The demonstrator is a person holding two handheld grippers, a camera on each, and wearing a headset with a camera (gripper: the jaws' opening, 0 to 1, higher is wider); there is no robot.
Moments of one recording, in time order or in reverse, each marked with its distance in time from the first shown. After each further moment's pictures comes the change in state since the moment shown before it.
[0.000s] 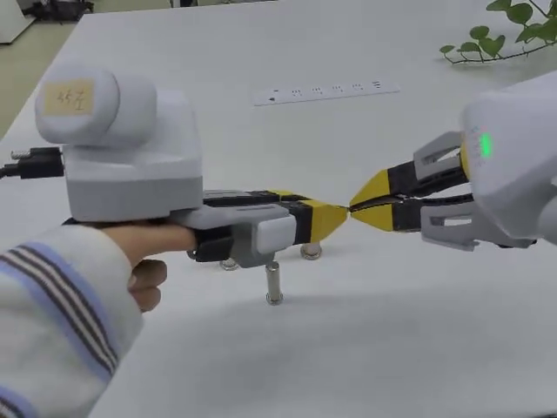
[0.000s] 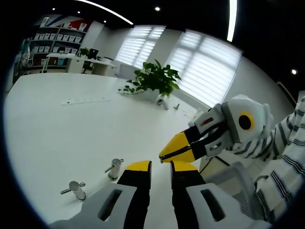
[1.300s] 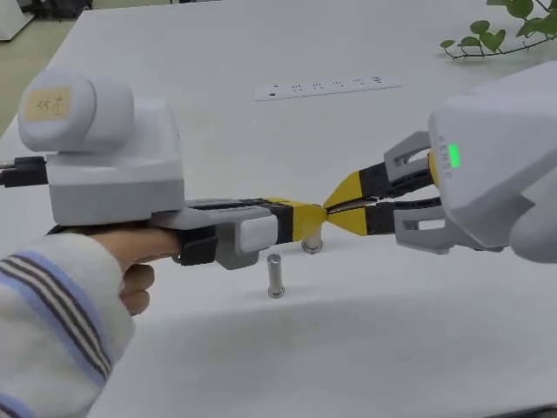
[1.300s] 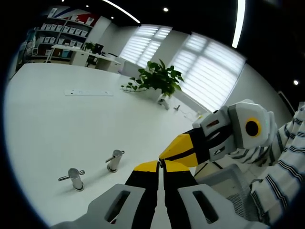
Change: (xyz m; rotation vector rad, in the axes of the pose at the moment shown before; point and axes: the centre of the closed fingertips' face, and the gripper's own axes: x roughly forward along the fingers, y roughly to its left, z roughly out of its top) left arm -0.011 0.003 -0.012 -0.086 -0.001 -0.006; right arm 0.009 0.008 0.021 -0.041 -0.027 0.015
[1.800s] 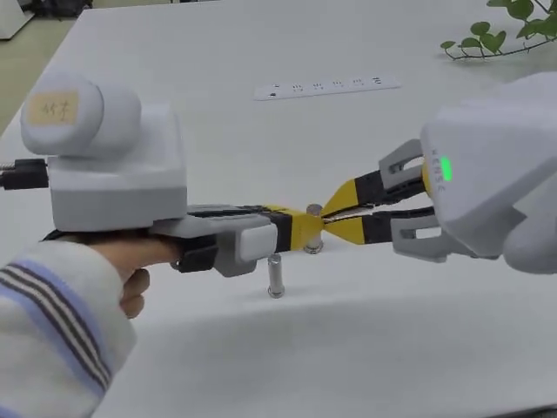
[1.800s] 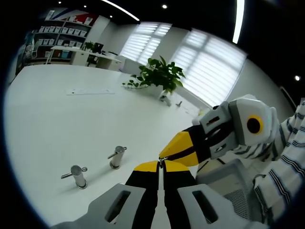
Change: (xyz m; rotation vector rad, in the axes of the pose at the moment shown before) left arm -0.002 0.002 -0.007 0.039 0.028 0.027; right arm 0.004 0.005 0.000 -0.029 0.004 0.017
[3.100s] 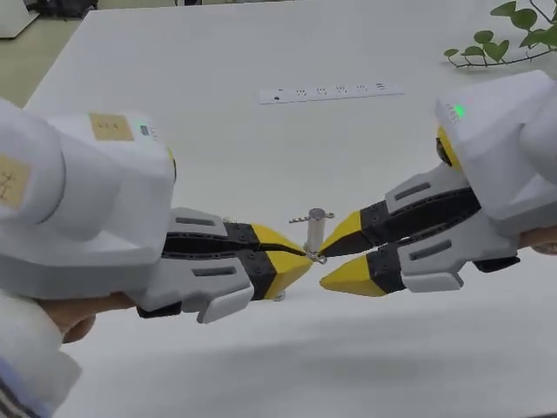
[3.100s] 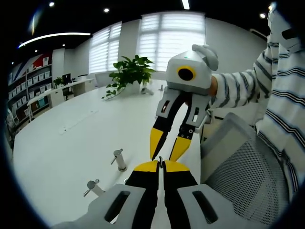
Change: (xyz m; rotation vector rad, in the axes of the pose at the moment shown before) left arm -0.028 -0.021 -0.021 0.479 0.106 -0.038; right arm 0.002 0.037 0.014 0.542 -0.183 0.291
